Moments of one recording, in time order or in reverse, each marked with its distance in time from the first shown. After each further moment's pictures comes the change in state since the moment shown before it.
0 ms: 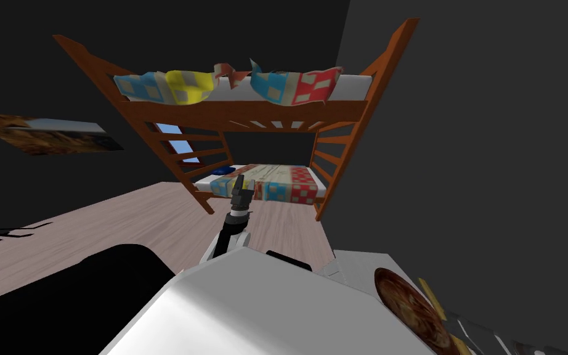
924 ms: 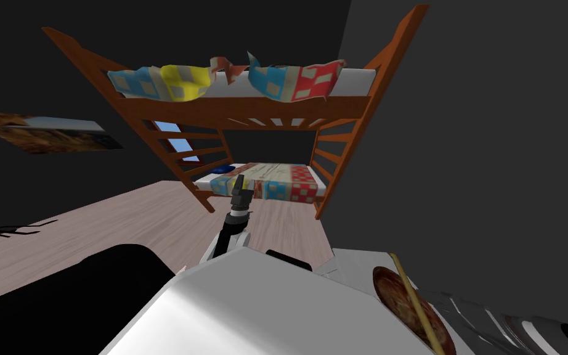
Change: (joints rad) left arm 0.000 0.000 0.000 0.000 0.000 0.000 0.000; right arm -0.056 -0.161 0.004 -0.071 -0.056 -0.056 -0.062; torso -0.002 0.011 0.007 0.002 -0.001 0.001
